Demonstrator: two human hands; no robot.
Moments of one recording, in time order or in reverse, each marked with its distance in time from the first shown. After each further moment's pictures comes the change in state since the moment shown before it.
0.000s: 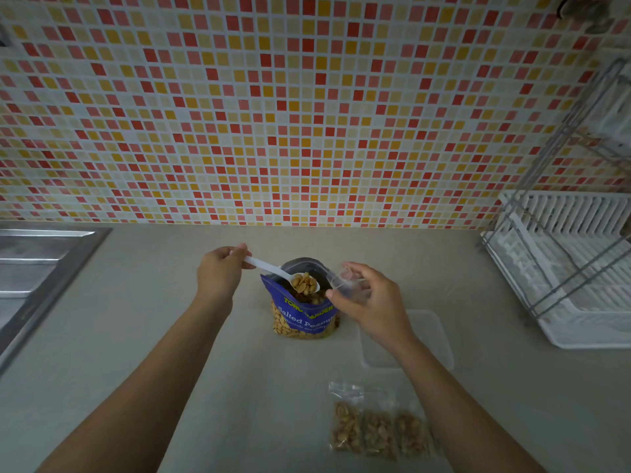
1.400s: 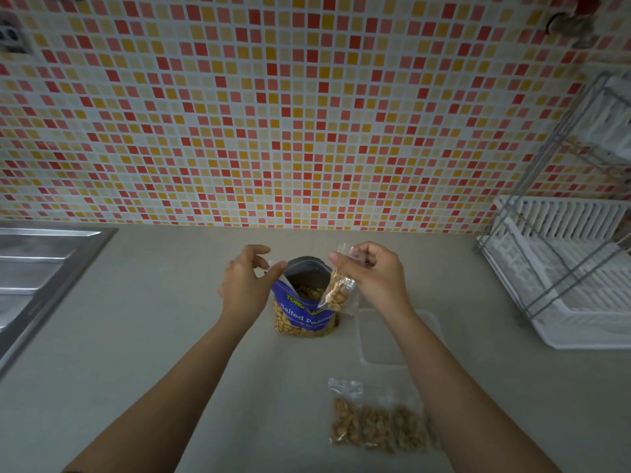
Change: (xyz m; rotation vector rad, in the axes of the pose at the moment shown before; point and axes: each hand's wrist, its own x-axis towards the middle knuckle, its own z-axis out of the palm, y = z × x) left_hand -0.017 -0.028 0.009 0.332 -0.071 0.415; right_hand 0.016 -0.040 -0.007 0.257 0.118 0.095
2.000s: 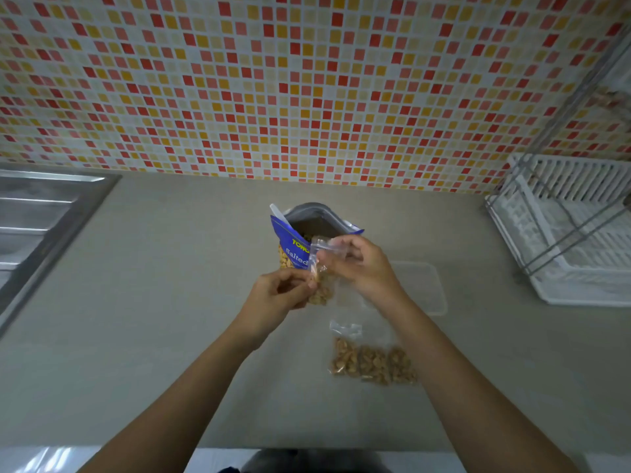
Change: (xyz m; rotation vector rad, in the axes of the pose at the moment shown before) left_hand -0.106 -0.013 0.003 -0.675 -0.476 -0.197; right_hand -0.055 0.031 0.013 0.109 -0.263 0.154
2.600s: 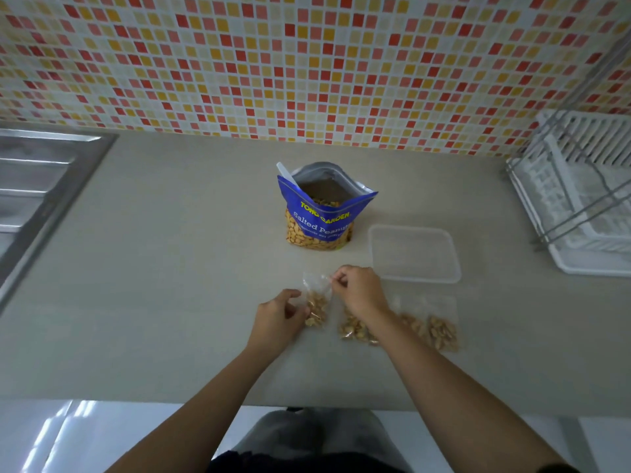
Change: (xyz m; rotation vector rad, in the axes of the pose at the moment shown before) left_hand -0.023 -0.110 -0.012 0.703 0.192 -0.077; right_hand -0.011 0.115 0.018 -0.807 -0.007 0.051
